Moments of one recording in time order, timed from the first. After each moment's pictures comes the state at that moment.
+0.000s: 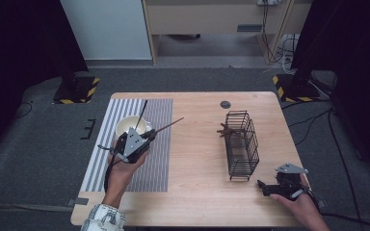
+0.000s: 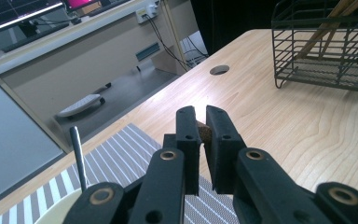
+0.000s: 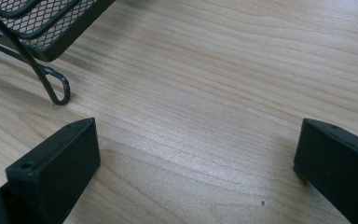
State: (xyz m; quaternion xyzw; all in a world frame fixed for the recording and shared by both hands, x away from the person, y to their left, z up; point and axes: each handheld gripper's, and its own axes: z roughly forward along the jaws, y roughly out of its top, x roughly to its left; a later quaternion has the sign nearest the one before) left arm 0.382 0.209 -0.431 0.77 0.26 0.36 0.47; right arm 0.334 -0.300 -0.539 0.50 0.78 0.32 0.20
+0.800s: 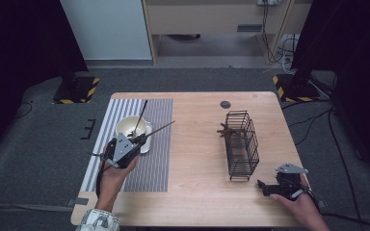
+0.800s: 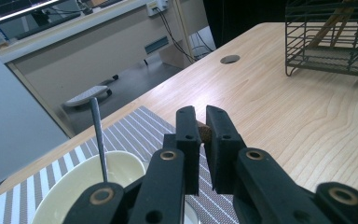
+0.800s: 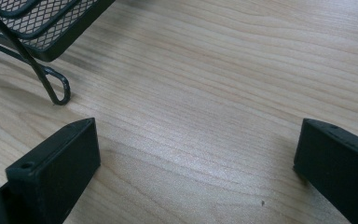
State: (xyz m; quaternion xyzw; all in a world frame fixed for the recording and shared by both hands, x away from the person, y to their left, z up) left arm 0.370 0.235 -0.441 0.76 0.28 0.36 0.47; right arm 0.334 -0.300 -0.539 0.50 0.78 0.32 0.20
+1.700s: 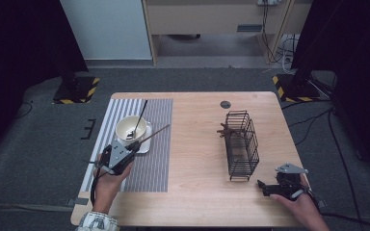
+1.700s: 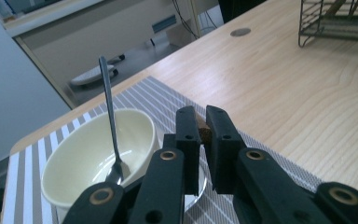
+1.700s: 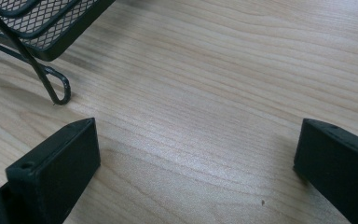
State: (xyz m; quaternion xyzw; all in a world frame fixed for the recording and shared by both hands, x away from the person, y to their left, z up) left arm 0.357 0.252 -0.462 0.77 0.31 0.35 0.43; right arm 0.334 -0.300 -0.539 0.50 0.78 0.32 0.20
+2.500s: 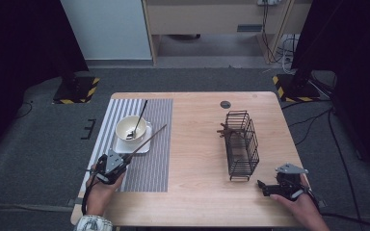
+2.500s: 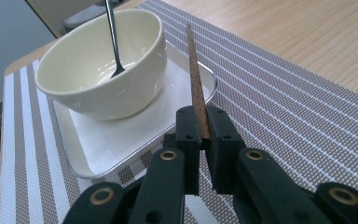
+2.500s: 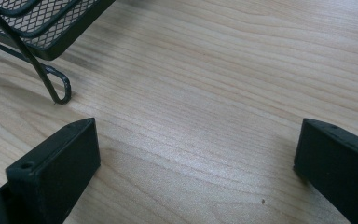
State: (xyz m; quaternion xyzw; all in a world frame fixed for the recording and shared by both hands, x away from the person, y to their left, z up) left arm 0.347 0.280 -0.496 0.80 0.36 0.31 0.36; right arm 0.334 -0.300 -0.539 0.50 0.78 0.32 0.20
